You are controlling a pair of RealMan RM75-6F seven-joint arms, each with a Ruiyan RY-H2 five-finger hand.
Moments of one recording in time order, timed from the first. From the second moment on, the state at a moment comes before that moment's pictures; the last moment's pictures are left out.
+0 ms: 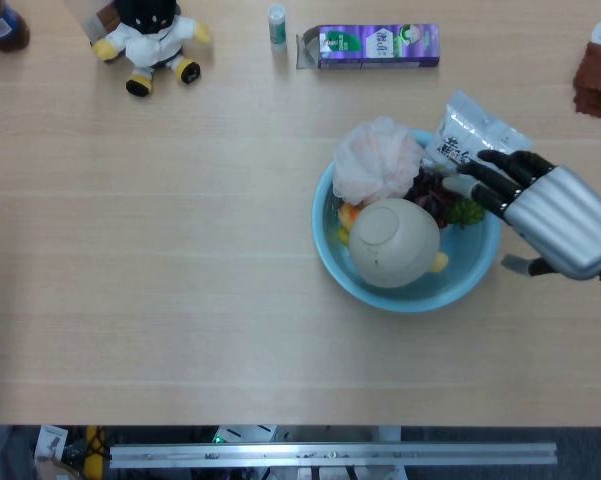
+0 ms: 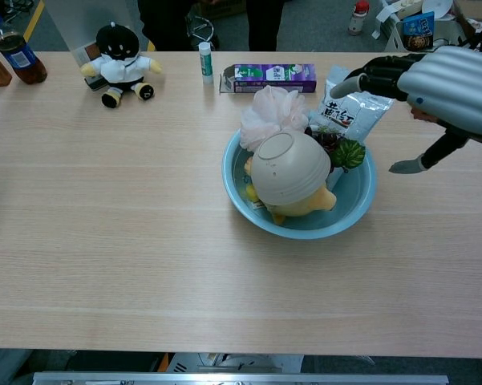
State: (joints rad) left arm -0.11 -1.04 -0.05 -1.67 1.44 1.45 0.12; right arm 0.50 -1.02 0.08 -1.88 -1.68 0.98 -0.23
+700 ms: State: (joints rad) left arm -0.09 -1.03 -0.05 -1.65 1.44 1.47 0.08; right arm 0.67 -1.13 0.11 -1.90 -1.59 0.80 -0.48
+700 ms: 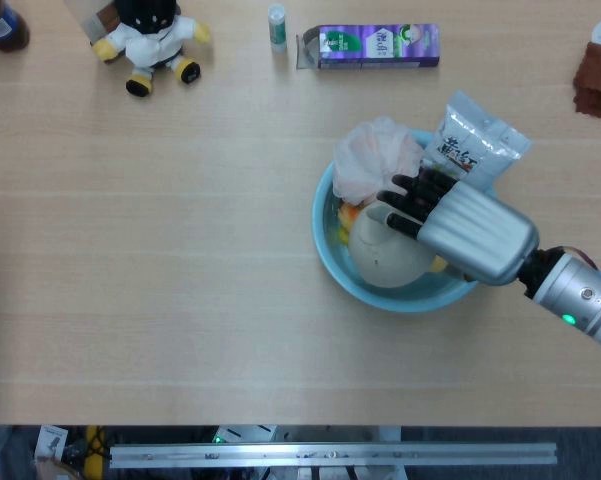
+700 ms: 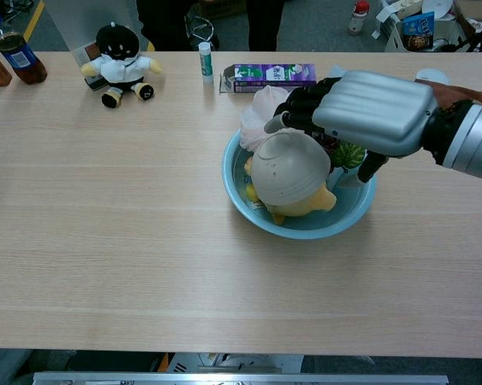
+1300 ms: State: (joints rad) left arm -0.09 -1.03 -0.05 -1.65 1.43 1.47 0.08; right arm 0.74 -1.20 0.10 -1.87 -1.49 0.77 -0.52
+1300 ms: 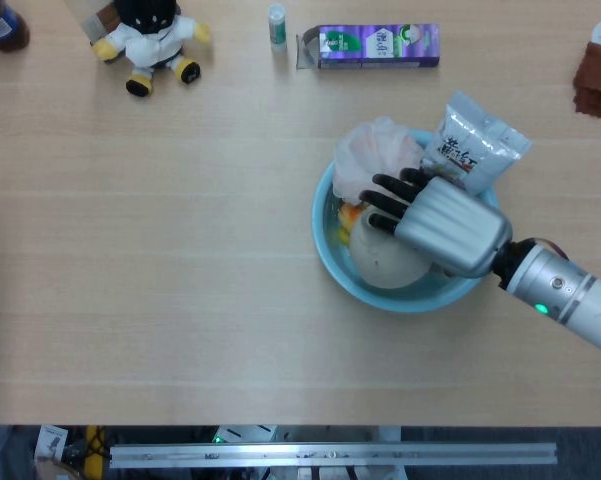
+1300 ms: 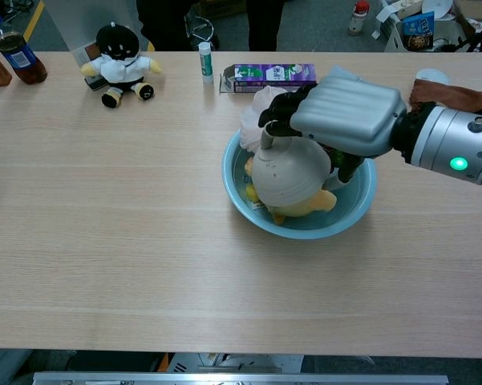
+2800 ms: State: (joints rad) left arm -0.09 -1.02 -0.06 -1.66 1.43 1.46 0.08; right arm 0.81 -1.19 0.15 -1.87 -1.43 0.86 -0.42
